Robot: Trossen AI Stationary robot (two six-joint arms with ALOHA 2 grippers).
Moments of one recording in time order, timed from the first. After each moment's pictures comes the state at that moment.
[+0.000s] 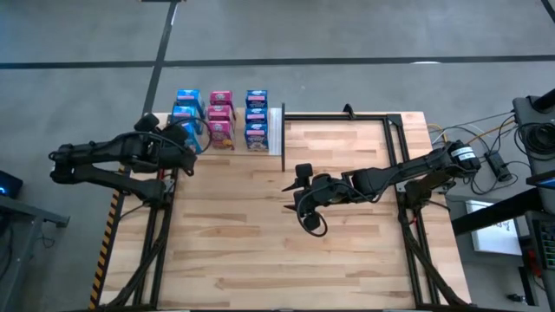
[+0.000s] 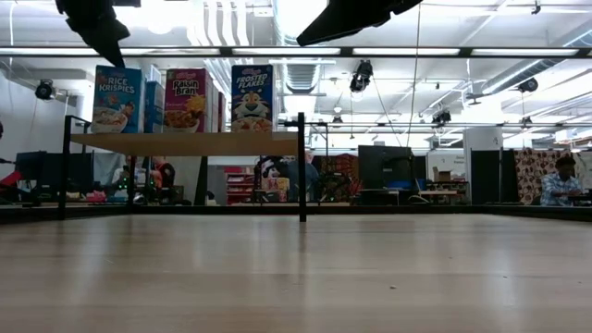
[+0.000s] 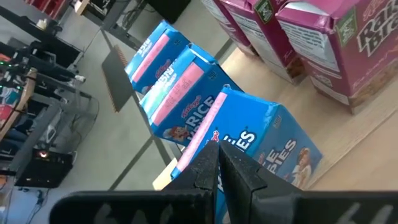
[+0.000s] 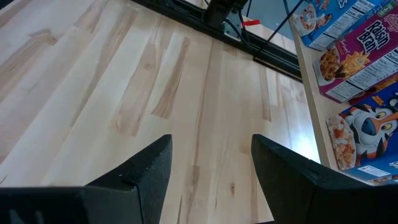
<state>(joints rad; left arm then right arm) 0.03 0.95 1.14 -1.53 -0.97 -0.53 0.20 1.53 1.17 -0.19 0.24 -0.29</state>
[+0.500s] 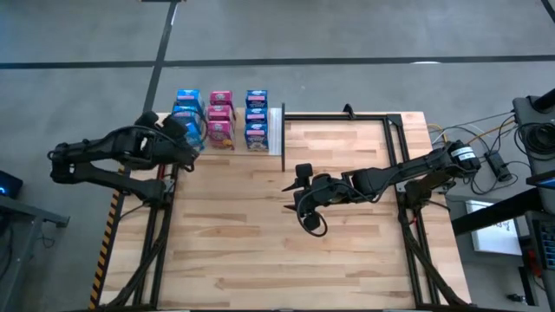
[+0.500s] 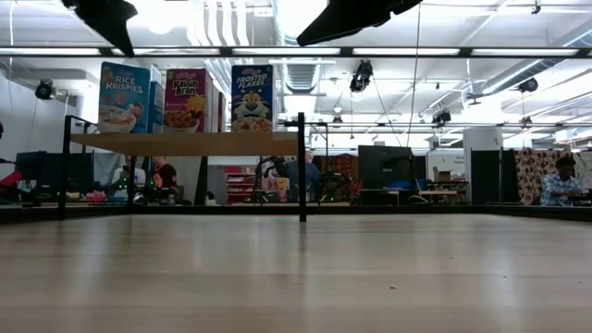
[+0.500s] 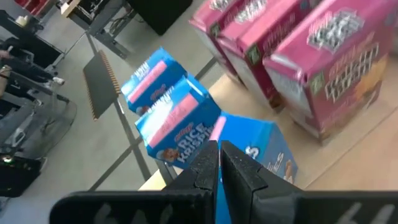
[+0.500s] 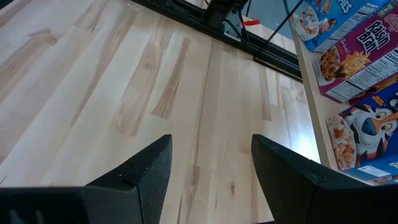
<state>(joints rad) 0.03 0.95 1.21 -1.46 -0.94 -0.51 0.20 1.53 1.17 -0.19 0.24 -0.29</state>
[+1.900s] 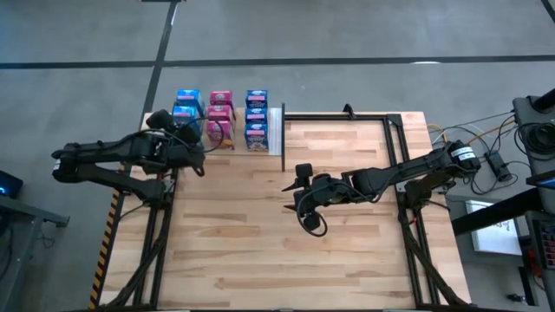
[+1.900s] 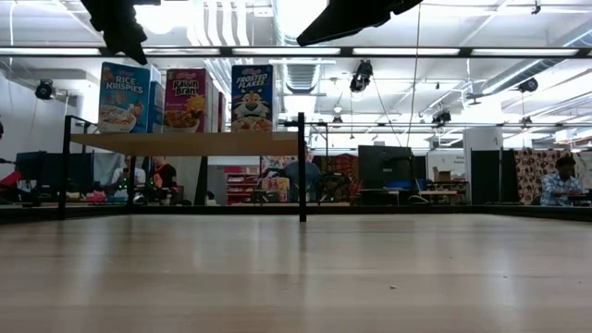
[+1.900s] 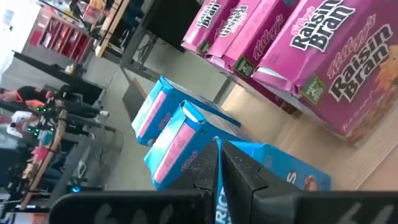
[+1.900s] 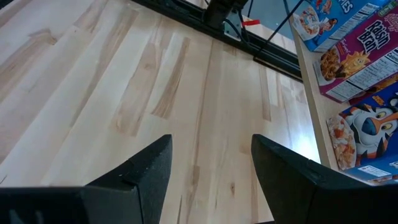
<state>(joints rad) 0.03 1.01 1.14 -1.33 -1.06 -0.27 0.20 1.53 1.17 -0.19 0.24 -0.29</state>
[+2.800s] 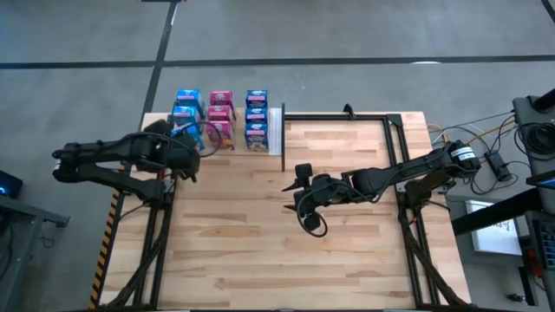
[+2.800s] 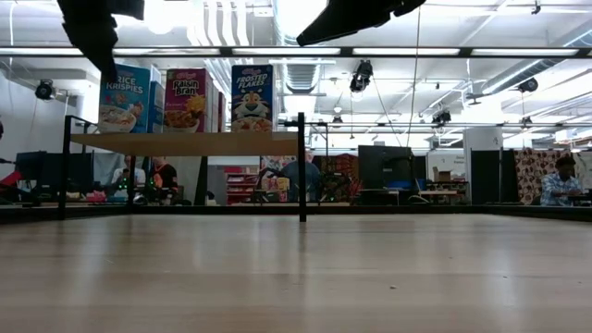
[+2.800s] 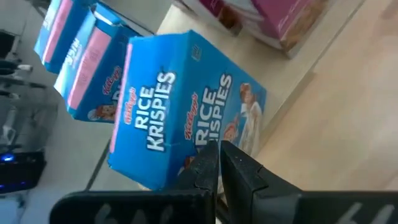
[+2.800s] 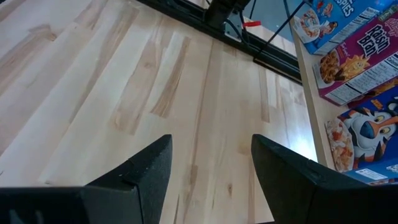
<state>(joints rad) 0.03 1.01 1.16 -1.57 -0.73 -0.46 0.20 1.53 1.17 -0.19 0.24 -0.31</state>
